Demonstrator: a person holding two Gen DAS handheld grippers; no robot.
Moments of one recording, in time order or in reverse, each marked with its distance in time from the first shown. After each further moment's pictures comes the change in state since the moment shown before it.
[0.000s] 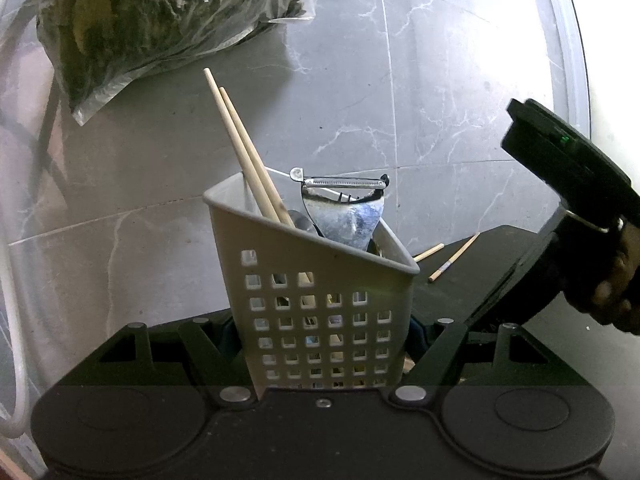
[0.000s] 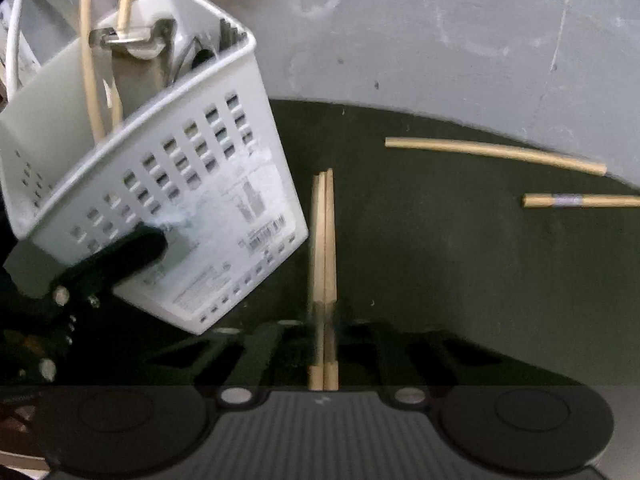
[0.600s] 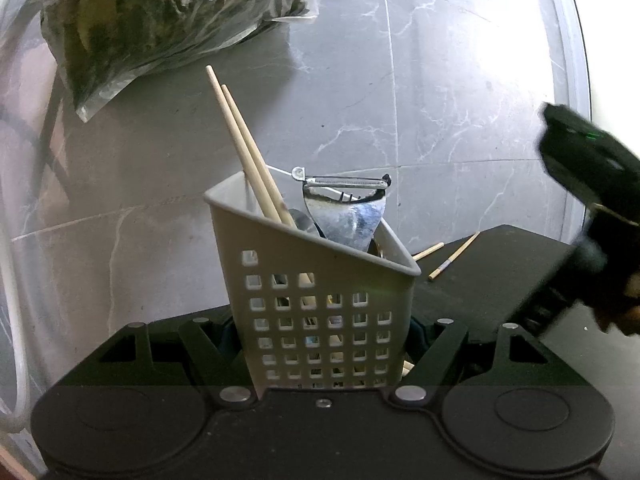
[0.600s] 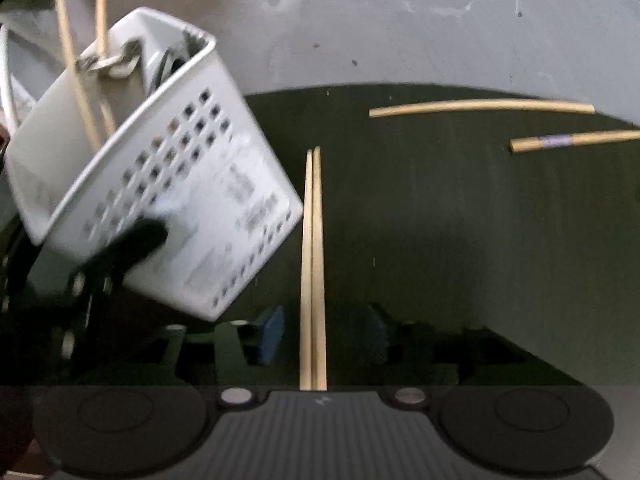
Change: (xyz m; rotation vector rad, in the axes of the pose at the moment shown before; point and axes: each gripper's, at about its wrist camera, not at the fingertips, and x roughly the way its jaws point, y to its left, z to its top) left arm -0.002 0.002 0.001 -0.010 0.008 -0.001; right arm -0.004 -0.013 -0.023 0.136 0.032 0.076
